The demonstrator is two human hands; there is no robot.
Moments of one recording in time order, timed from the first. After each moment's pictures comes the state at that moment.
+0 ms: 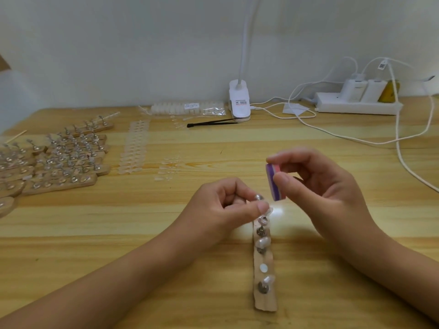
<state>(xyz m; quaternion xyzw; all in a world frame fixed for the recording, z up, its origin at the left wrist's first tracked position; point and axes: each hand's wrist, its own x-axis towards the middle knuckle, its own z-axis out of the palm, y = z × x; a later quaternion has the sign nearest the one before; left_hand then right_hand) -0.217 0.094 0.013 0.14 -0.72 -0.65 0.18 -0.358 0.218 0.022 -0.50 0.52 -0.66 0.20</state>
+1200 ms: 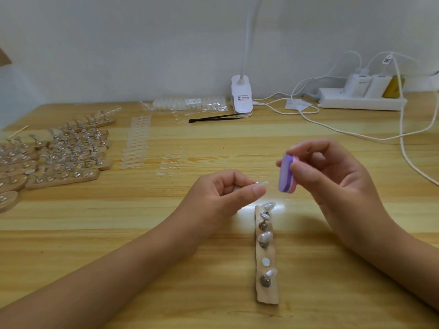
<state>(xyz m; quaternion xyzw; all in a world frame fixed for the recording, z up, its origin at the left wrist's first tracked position) -0.217 0.091 0.018 0.16 -0.70 -0.67 0.18 -0.367 0.220 0.020 -0.46 0.48 -0.70 0.24</state>
